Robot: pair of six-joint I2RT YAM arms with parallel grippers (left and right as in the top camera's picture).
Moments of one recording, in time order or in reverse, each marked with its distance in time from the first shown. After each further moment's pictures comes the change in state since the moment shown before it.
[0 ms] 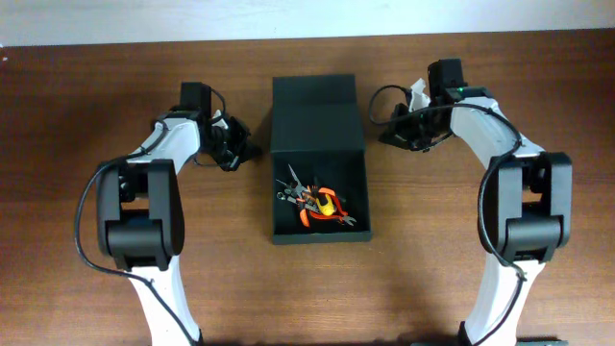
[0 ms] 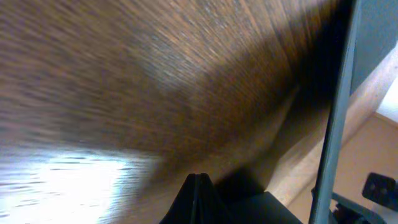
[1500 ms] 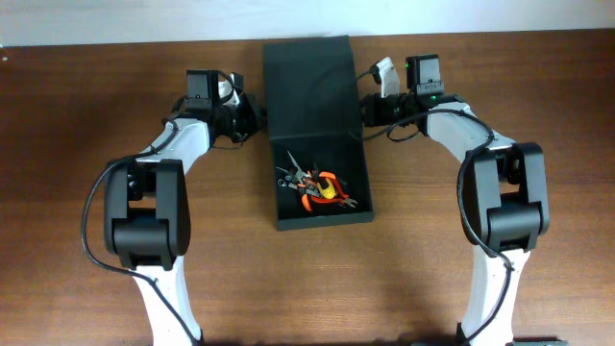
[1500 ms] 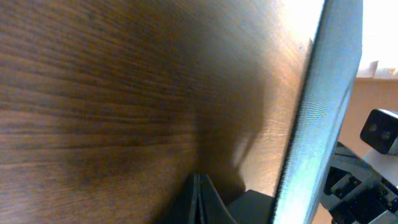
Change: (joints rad) left arm -0.037 0.005 0.000 0.395 0.055 0.165; right arm 0.076 0.079 0.000 0.451 -0.097 -0.307
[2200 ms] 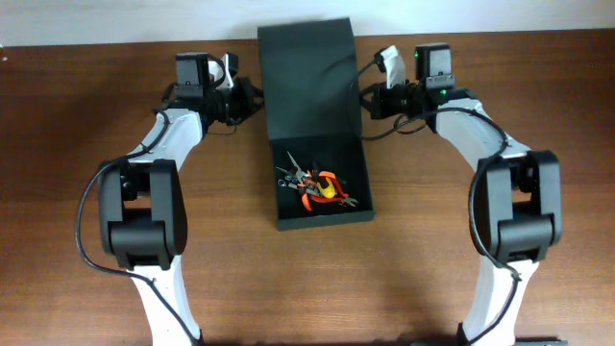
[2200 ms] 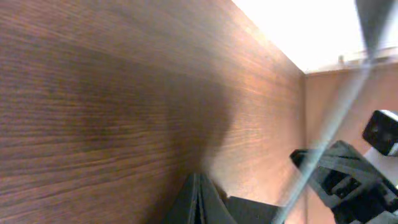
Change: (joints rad) left arm 0.023 0.000 0.098 -0.003 0.067 0.070; right arm -0.014 -0.092 0.000 0.003 -0.008 -0.101
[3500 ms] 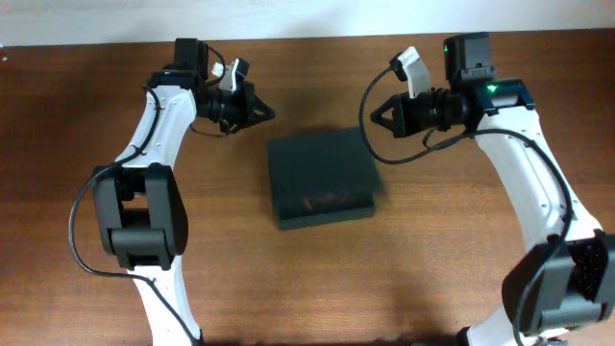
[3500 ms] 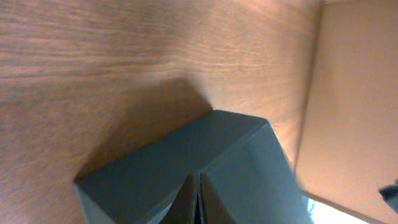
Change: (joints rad) left arm -0.003 0.000 0.248 -0.683 0.050 0.286; right arm 0.000 -0.385 0.005 -0.629 0.028 -0.116
